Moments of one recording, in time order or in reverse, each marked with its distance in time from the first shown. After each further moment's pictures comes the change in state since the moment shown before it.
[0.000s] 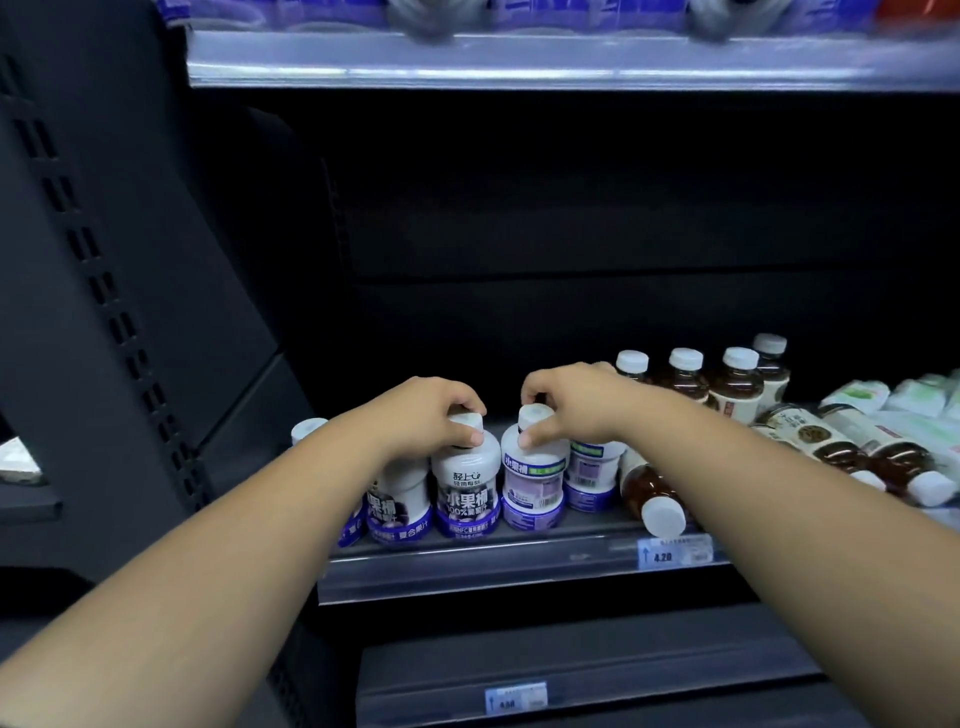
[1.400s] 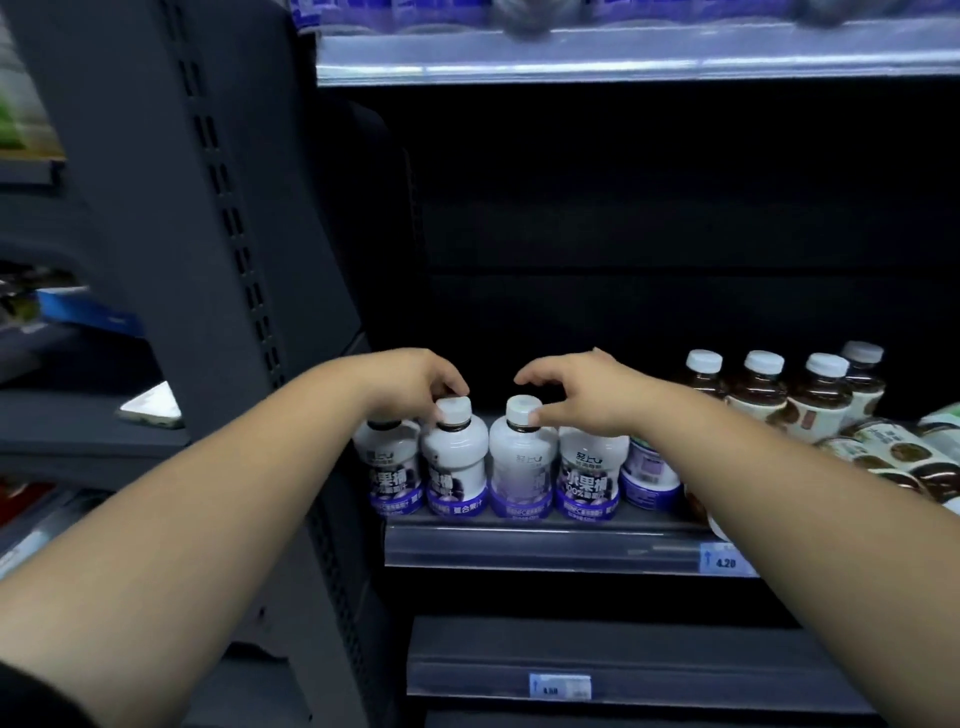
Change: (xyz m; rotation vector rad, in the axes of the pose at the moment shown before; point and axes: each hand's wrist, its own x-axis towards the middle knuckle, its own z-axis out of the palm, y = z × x) left_hand -0.047 -0.045 -0.058 0.090 -0.127 -0.163; right_hand 0.016 -0.054 0.009 0.133 0.069 -0.170
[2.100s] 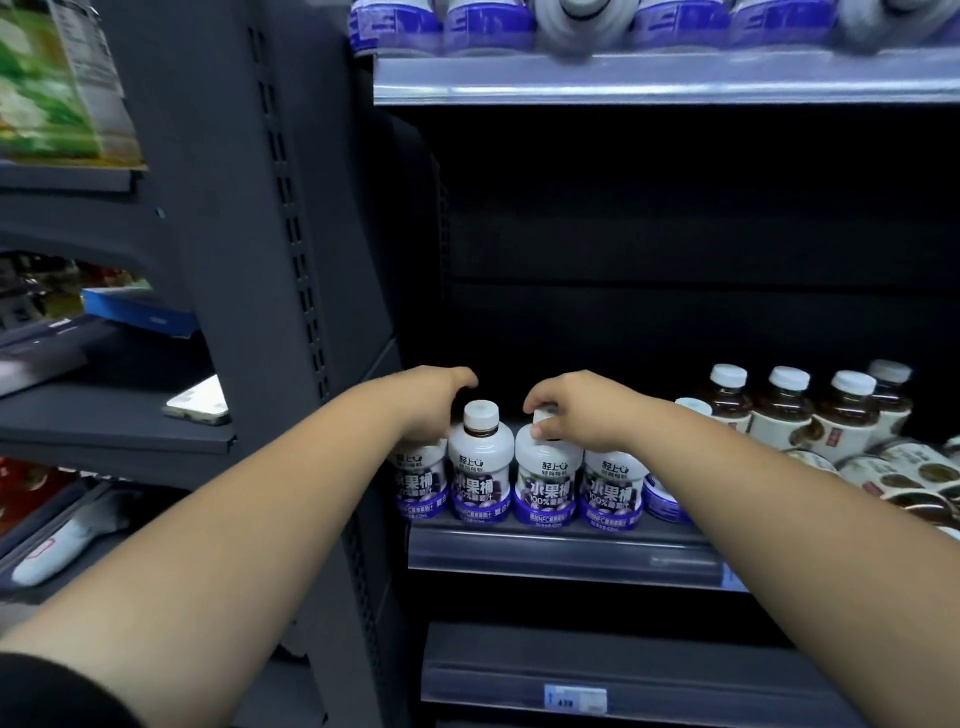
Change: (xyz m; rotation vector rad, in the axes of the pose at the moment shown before) left_hand -0.009 -0.006 0.014 0.130 0.077 -0.123; right_hand 0.012 -0.027 0.014 -0.023 -0.048 0.002
